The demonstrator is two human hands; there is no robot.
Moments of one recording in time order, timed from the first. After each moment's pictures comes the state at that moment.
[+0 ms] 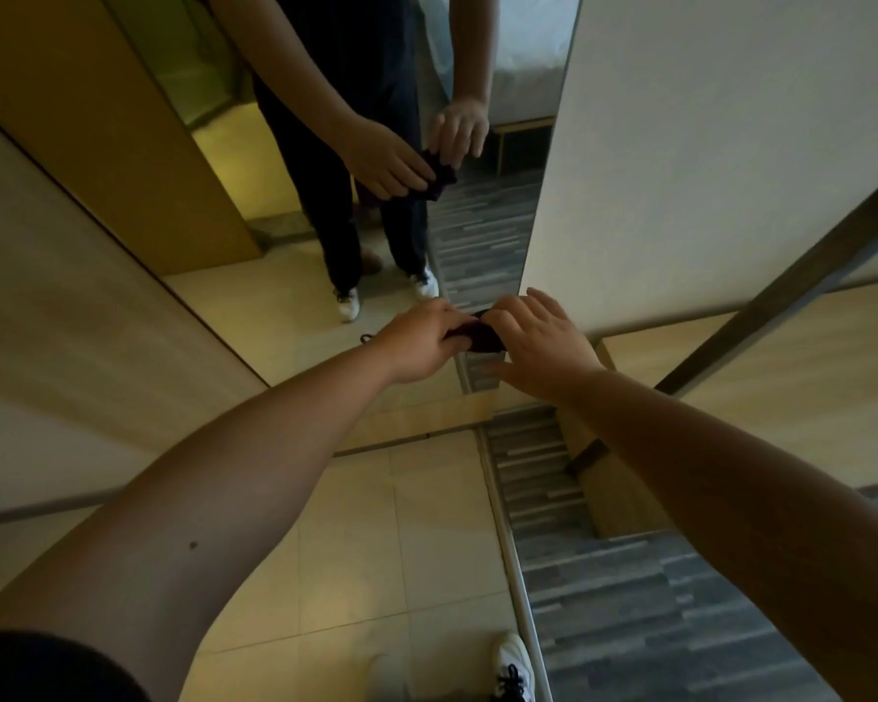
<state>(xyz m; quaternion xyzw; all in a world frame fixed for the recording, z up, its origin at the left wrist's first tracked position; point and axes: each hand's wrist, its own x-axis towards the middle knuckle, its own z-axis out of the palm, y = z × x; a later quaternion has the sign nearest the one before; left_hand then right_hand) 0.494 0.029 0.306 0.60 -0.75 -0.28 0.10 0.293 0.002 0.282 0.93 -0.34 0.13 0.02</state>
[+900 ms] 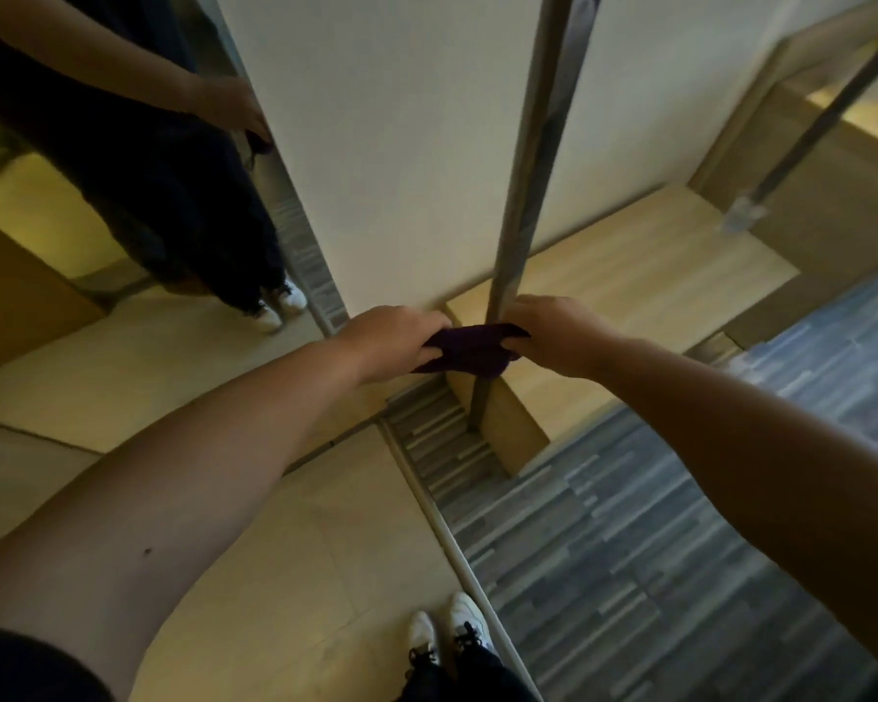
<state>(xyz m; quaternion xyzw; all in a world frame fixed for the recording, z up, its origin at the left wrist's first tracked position) 0.302 0.013 0.314 0.41 -0.89 -0.19 -0.05 0.061 0.045 0.324 0.82 -0.55 0.00 -0.16</state>
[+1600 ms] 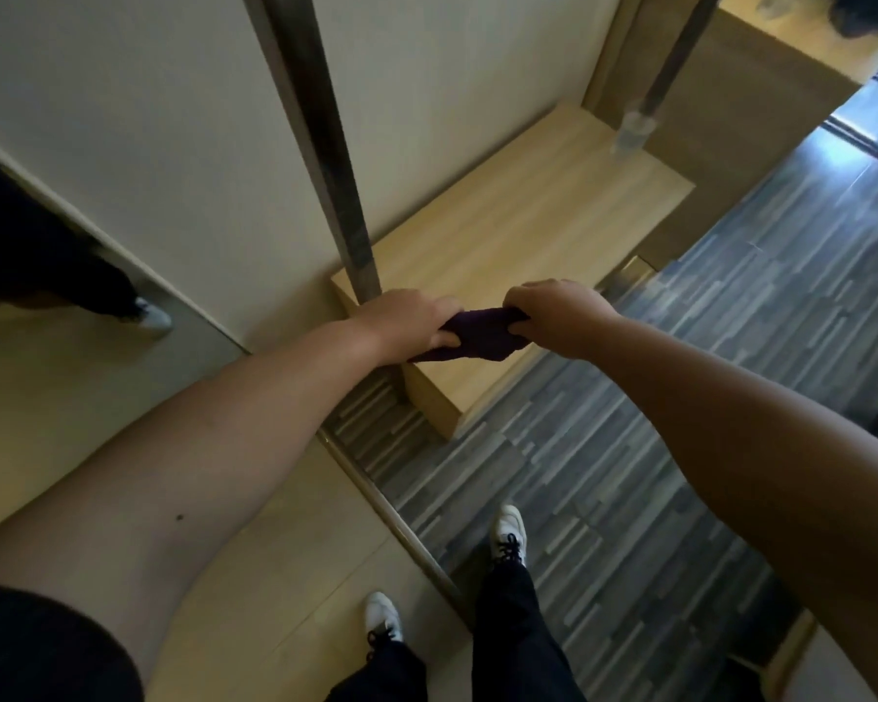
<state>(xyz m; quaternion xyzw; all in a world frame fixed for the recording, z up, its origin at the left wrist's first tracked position) 0.108 -0.017 0.236 0.28 -0.93 -0.20 -0.10 -0.108 0.058 0.249 0.73 -0.65 -0.07 -0.18</state>
